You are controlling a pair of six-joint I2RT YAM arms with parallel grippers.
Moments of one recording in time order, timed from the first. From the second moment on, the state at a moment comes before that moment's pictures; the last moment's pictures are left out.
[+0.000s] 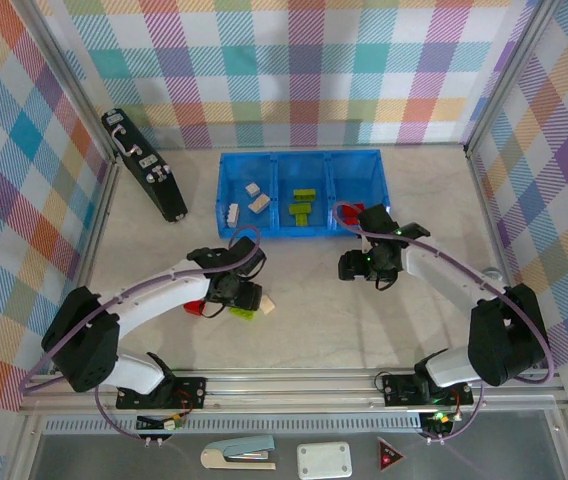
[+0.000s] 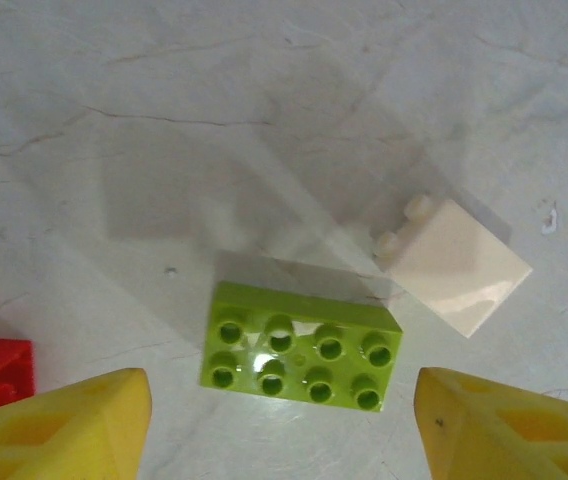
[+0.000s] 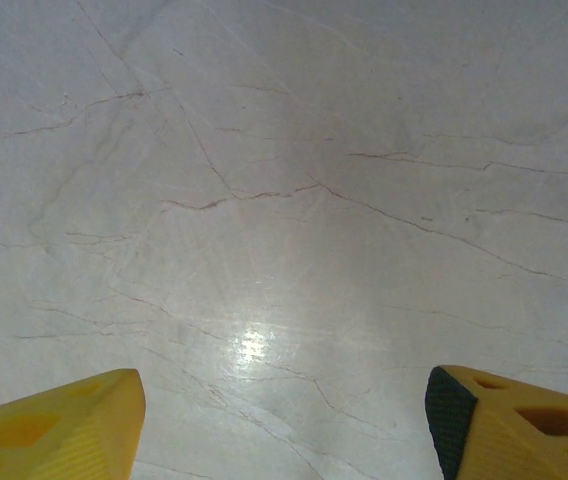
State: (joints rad) left arm -0.76 1.42 0.91 -0.83 -0.11 -0.53; right arm 0.46 1.41 0.97 -0.83 -0.09 0.41
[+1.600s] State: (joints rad) left arm -0.78 1.63 0.92 -0.76 -0.16 -0.46; right arm 0.46 1.33 0.93 -0.86 -0.09 0.44
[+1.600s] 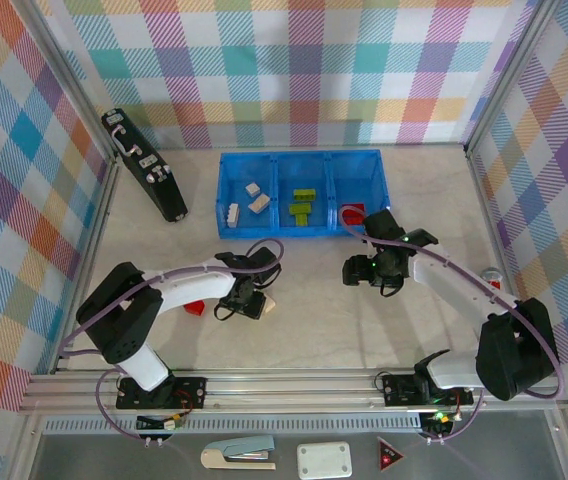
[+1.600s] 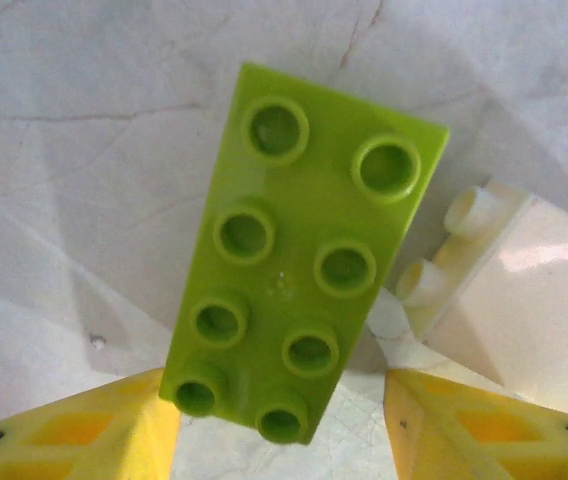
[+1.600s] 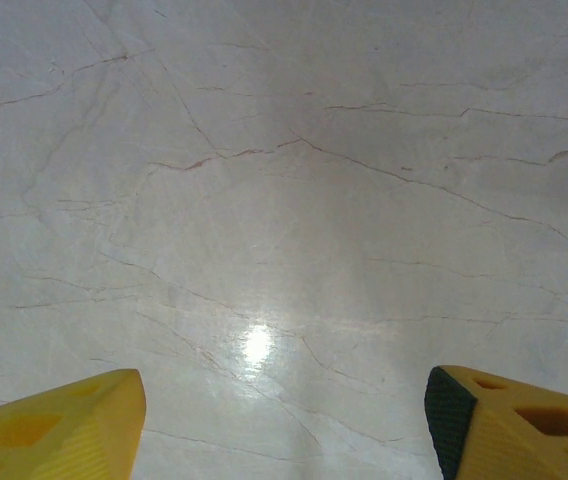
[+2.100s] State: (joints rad) left arm -0.73 1.68 0.98 -0.73 -0.15 -0.41; right arm 0.46 1.32 0.93 -0.88 -0.09 0.44
